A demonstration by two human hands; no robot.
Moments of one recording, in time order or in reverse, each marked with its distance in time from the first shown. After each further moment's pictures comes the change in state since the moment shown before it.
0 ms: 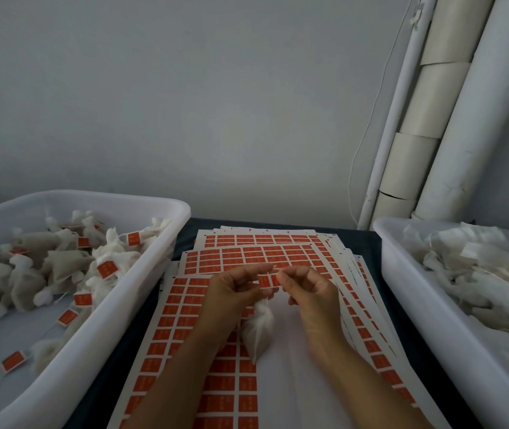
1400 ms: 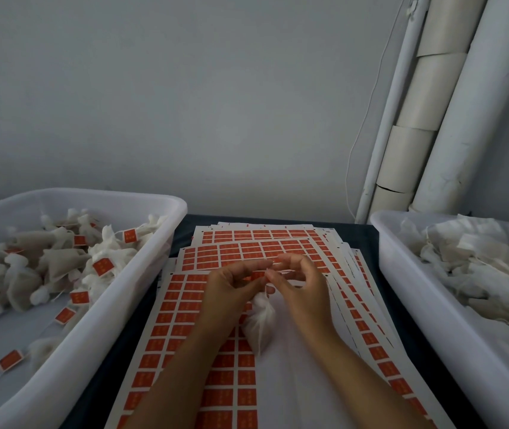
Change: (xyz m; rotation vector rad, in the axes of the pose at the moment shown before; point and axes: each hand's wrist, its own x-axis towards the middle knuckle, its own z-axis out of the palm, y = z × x) left_hand -0.001 -0.002 0.004 0.036 0.022 0.073; right_hand 0.003 0.003 0.006 -0.228 -0.014 -0.112
